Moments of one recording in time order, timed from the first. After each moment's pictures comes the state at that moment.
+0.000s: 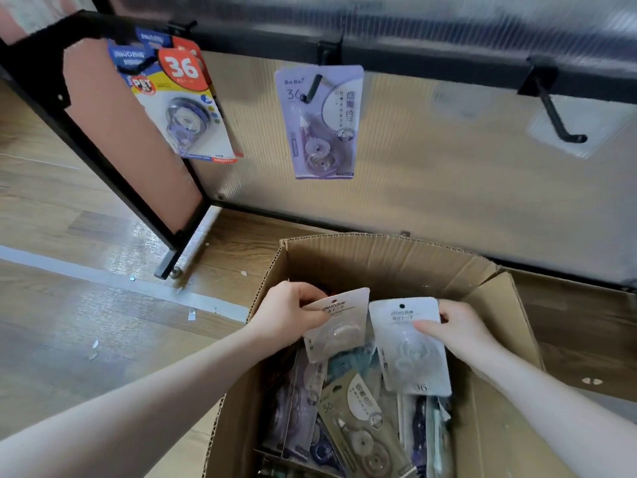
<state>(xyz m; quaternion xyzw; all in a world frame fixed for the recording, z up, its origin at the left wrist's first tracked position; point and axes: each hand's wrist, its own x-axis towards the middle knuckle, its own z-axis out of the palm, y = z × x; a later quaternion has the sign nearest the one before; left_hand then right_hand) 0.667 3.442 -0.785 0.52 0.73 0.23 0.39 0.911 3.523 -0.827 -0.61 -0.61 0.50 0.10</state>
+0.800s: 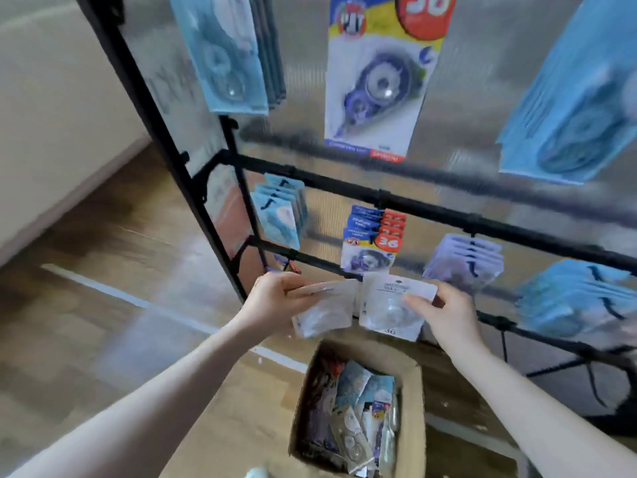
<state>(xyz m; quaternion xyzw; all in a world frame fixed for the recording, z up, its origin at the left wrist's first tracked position) 0.613 3.410 -0.296 0.50 0.73 0.36 0.31 0.847 3.510 -0.309 -0.55 -0.63 0.47 0.30</state>
